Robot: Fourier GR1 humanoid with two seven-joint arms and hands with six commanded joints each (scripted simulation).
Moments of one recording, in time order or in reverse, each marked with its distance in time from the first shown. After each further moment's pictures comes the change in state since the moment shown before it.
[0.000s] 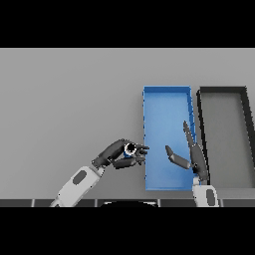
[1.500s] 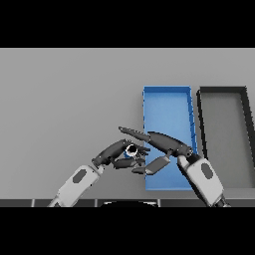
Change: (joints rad) left arm -0.019 0.008 0.001 0.017 0.002 -0.055 0.004; right arm -0.521 -0.163 0.242 -0.168 -0.524 0.495 0.428
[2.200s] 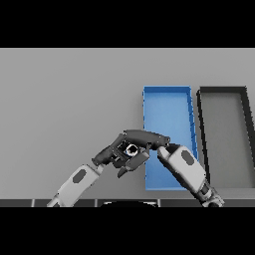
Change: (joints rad) left arm -0.005 0.010 0.002 -0.006 -0.087 -0.005 0.090; right arm -0.194 0.121 0.078 0.158 -0.119 0.048 0.055
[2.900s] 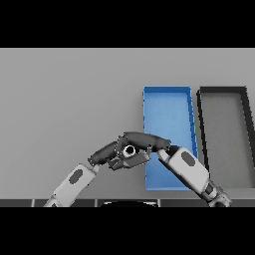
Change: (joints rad) left arm 0.013 0.032 0.030 -0.014 -0.073 -0.099 -0.077; right arm -0.011 -0.080 0.082 -0.012 -0.005 -0.107 -0.162
